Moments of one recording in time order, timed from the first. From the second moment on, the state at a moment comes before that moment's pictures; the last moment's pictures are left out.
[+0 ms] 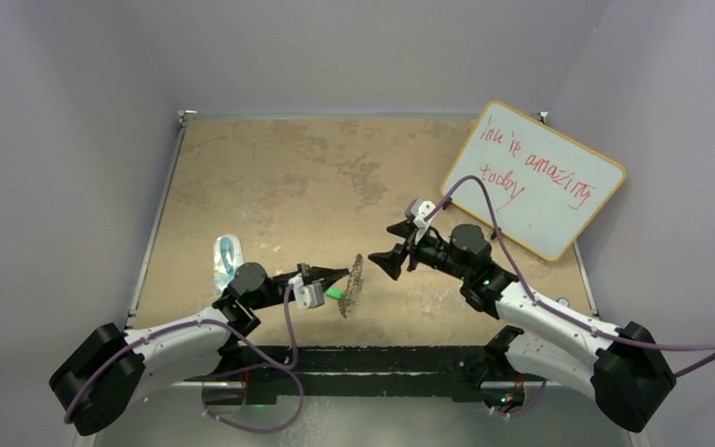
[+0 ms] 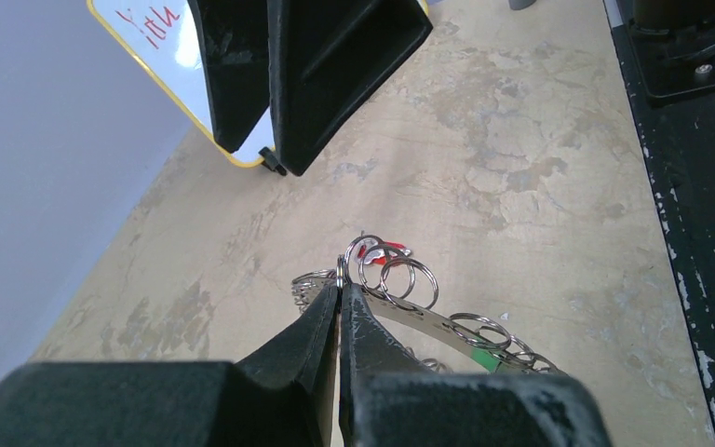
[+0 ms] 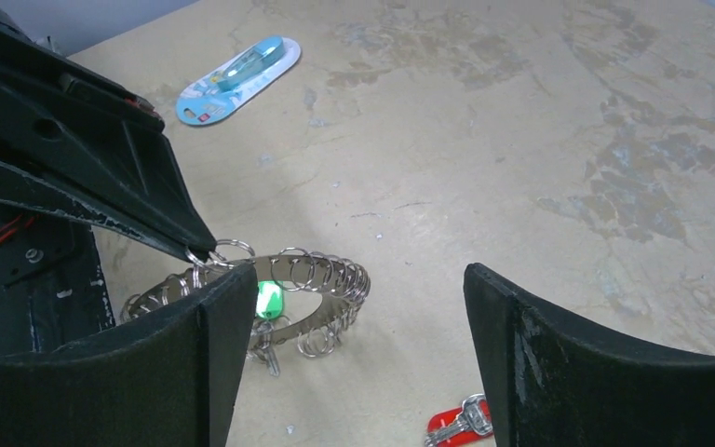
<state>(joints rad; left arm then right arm) -0.76 0.93 0.12 0.85 0.55 0.45 0.70 1.00 0.46 0.40 -0.36 0.08</state>
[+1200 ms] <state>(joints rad) -0.77 0.91 0.18 0.72 0.54 0.46 0.71 1.18 0.58 0.32 -0.71 -0.30</state>
